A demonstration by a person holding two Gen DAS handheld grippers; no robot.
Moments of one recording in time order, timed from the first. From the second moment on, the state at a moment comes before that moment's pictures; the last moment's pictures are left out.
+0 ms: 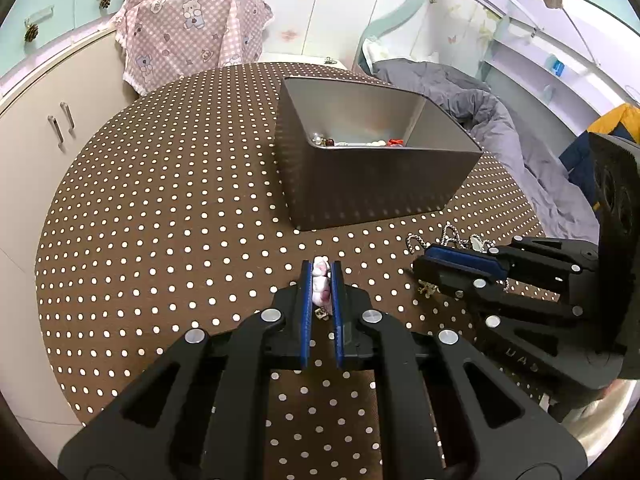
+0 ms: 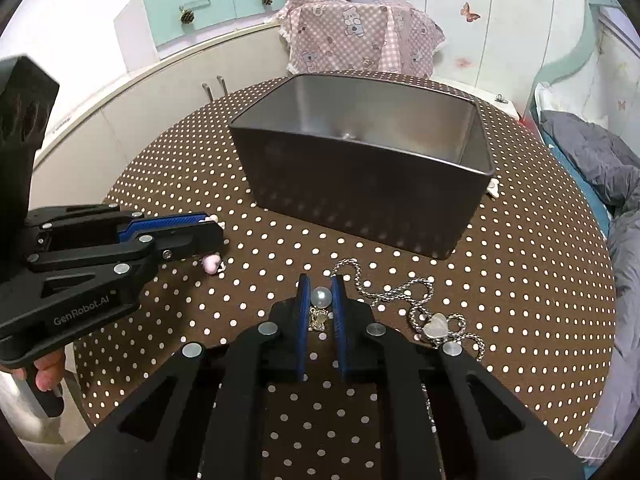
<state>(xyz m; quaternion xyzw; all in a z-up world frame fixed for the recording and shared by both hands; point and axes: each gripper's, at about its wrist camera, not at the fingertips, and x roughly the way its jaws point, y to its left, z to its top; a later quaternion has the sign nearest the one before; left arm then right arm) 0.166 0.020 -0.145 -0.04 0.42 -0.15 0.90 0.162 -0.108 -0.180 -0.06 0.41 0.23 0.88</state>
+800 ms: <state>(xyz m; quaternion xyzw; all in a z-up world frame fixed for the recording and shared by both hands) 0.171 0.022 -0.118 -0.04 0.38 -0.16 0.91 0.158 -0.150 -0.140 0.02 0.37 0.25 0.89</state>
